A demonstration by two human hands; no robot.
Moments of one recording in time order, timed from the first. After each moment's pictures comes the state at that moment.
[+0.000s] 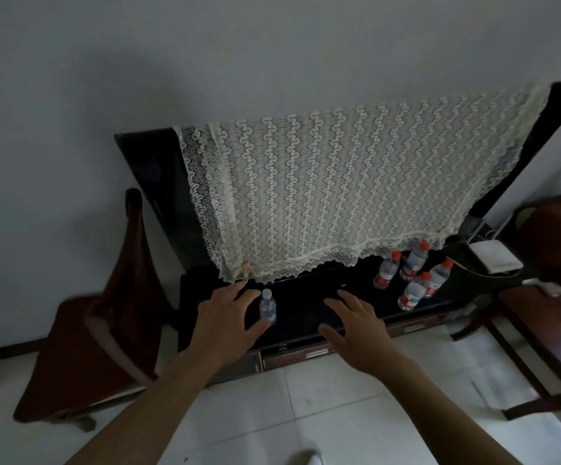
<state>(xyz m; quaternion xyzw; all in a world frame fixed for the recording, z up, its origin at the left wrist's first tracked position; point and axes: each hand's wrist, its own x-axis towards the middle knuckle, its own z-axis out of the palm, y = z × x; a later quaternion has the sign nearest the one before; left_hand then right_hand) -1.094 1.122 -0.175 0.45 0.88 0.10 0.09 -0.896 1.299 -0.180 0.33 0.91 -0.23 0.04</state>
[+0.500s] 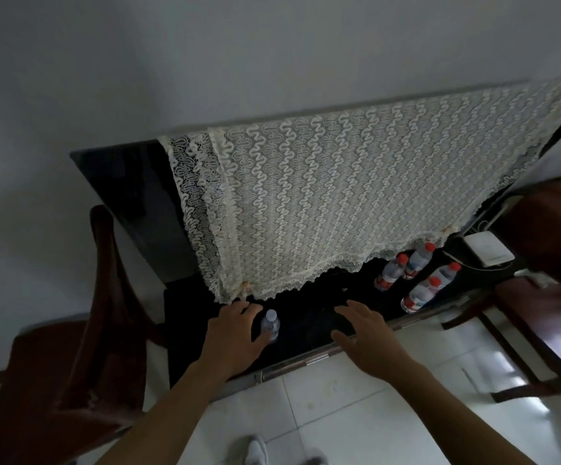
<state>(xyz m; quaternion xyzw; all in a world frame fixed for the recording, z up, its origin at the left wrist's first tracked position) -1.217 1.181 -0.237 0.47 0.85 0.11 0.21 -0.997 1.346 -0.212 0.40 0.87 -0.26 0.08</state>
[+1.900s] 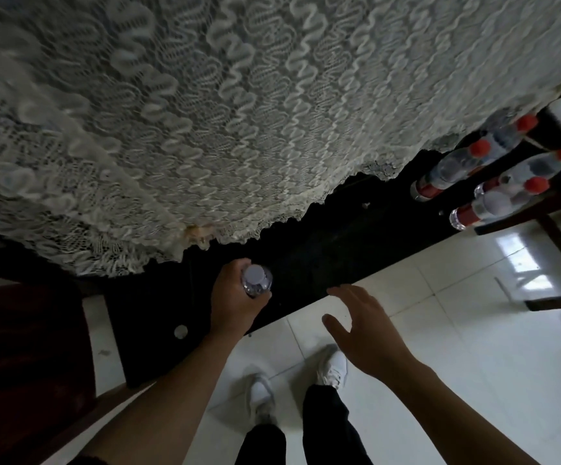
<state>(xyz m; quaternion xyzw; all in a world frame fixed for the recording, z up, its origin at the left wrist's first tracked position) -1.258 1.292 -0.575 0.33 0.84 0.33 0.27 -1.046 1.389 -0.477 0.46 0.80 -0.37 0.11</state>
